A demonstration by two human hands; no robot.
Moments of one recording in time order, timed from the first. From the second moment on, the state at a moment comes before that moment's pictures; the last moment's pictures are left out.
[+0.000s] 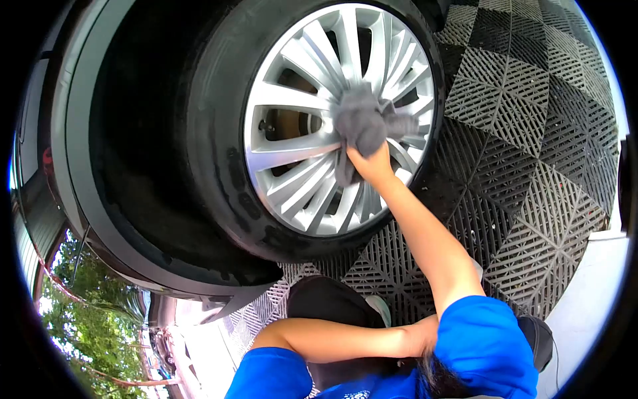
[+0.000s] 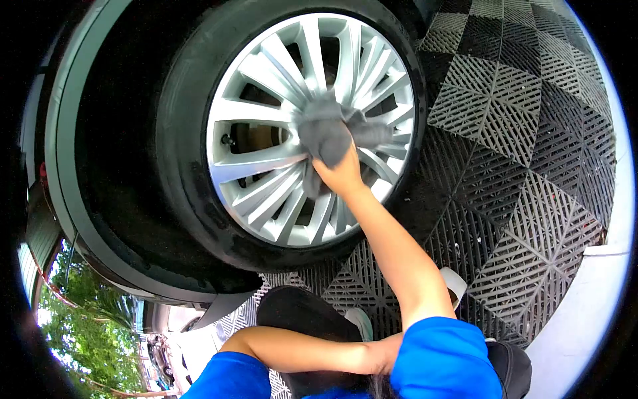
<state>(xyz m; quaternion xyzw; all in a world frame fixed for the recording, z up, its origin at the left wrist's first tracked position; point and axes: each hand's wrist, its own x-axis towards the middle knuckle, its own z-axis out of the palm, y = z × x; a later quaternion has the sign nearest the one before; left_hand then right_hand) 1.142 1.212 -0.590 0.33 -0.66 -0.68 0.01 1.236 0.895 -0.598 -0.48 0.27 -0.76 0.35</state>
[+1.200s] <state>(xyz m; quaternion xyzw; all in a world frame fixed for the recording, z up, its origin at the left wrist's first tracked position) 1.145 1.218 -0.568 0.32 0.03 -0.94 0.13 1.240 0.968 -0.518 -0.57 0.15 -0.76 0.27</state>
